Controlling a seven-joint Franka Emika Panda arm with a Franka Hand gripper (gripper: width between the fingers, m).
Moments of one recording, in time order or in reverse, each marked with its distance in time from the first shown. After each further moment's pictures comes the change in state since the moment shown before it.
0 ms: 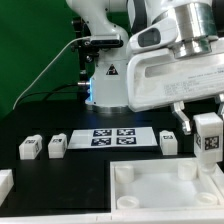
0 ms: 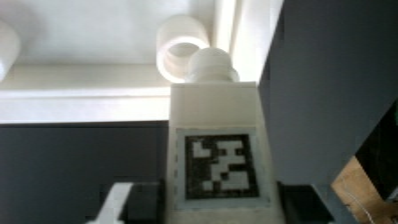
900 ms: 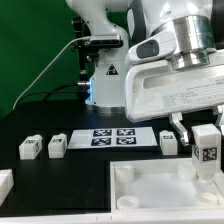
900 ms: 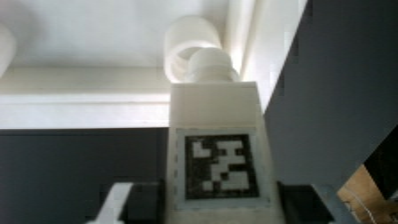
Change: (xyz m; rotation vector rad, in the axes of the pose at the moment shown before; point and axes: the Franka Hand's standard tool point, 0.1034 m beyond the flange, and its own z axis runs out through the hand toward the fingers) arm -0.002 0.003 0.010 -0.006 0.037 -0.017
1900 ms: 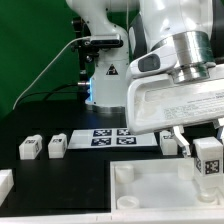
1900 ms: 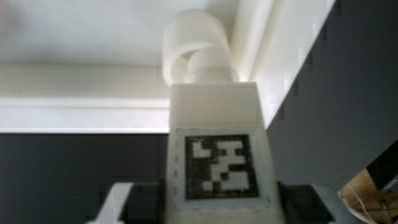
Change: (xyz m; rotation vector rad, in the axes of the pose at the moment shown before) arm -0.002 0.003 0.017 -0.001 0.072 -0.038
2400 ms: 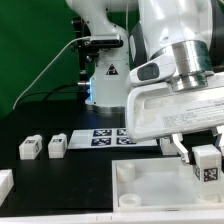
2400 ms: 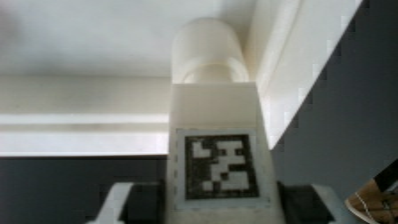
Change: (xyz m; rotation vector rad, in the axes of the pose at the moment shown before) arm -0.013 -0.001 0.009 -0.002 -0.021 0.009
